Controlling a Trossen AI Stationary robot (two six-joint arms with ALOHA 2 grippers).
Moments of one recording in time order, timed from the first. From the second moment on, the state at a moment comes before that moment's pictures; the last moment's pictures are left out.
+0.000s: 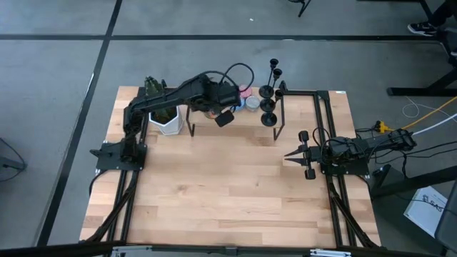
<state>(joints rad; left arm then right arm) 0.18 1.96 2.23 -1.54 -0.56 -0.37 0.24 0.13 0.01 0.03 0.10 -0.19</state>
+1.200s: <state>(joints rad) -0.25 1.80 1.31 -0.11 -0.26 -0.01 0.24 0.13 0.01 0.03 0.10 -0.19</state>
